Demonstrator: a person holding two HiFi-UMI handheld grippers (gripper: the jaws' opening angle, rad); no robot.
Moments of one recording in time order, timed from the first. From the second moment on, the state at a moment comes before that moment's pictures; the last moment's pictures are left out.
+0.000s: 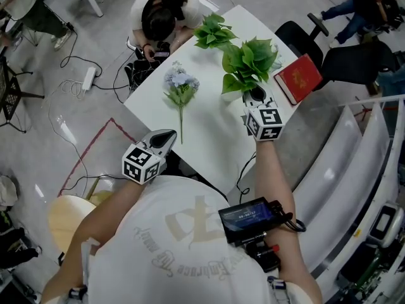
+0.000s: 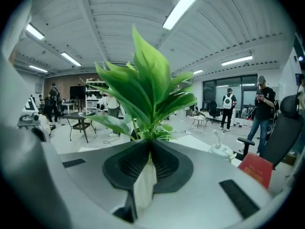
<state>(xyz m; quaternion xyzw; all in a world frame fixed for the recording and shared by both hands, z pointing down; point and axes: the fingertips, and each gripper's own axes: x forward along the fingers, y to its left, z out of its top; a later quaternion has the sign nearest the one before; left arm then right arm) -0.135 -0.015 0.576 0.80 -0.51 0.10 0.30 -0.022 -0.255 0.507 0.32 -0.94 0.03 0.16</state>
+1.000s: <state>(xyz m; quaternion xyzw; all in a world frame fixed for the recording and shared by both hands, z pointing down) -0.135 -0.025 0.578 0.81 -0.50 0.10 0.30 -0.024 -0.240 0.505 0.28 -0.94 0.01 0.19</state>
